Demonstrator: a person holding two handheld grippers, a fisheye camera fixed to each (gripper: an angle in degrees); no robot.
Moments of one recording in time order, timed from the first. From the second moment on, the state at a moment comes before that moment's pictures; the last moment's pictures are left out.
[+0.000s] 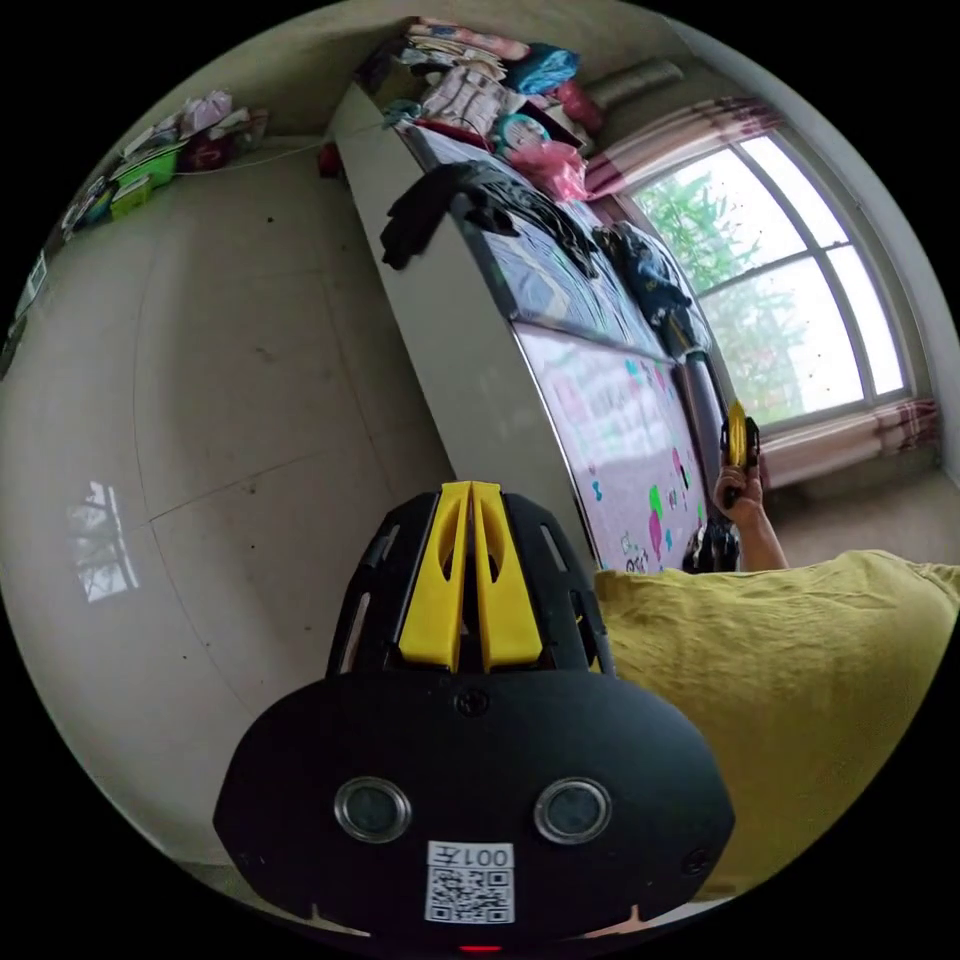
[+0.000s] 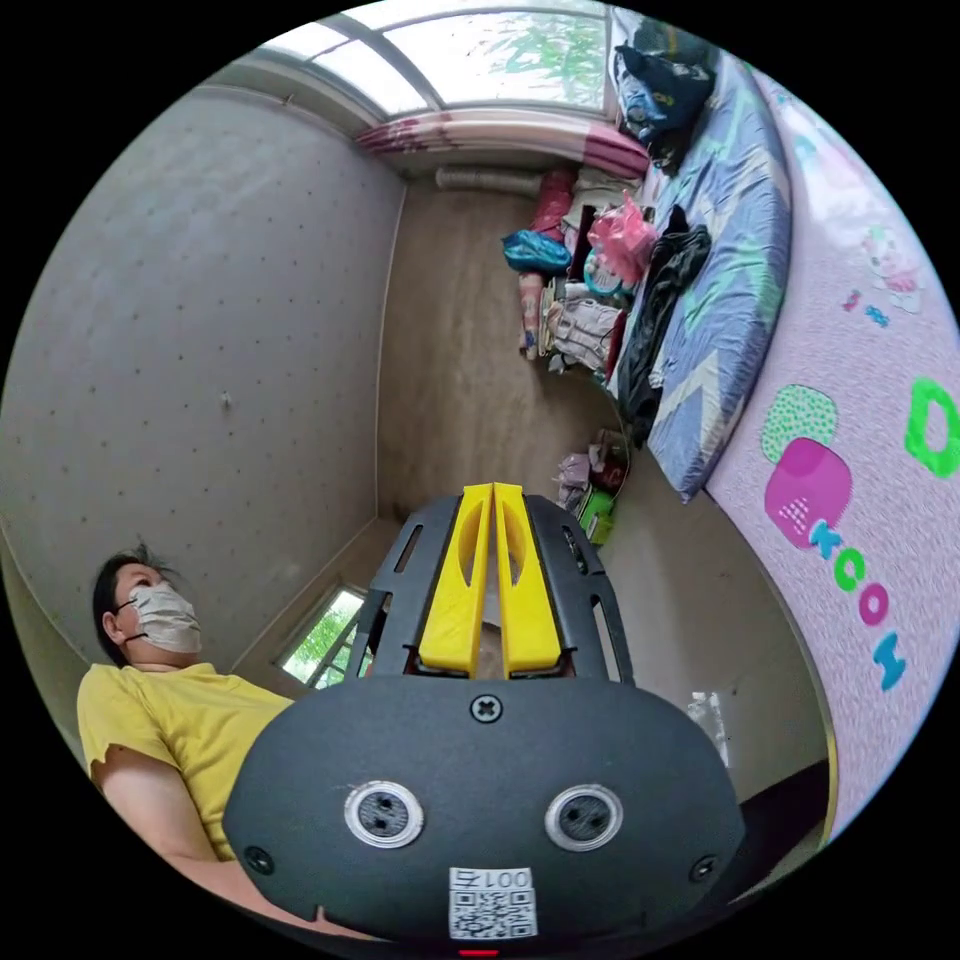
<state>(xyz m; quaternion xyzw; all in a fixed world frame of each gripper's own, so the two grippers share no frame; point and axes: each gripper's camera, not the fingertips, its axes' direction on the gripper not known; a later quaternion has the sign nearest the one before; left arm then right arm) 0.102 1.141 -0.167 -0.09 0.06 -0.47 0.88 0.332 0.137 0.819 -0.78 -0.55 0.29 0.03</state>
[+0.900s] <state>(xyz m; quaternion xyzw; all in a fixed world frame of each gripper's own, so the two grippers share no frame) -0.116 0.910 -0.503 -0.04 0.13 -0.42 0.90 0.098 0.443 0.529 -0.79 -0.57 0.15 0.14</state>
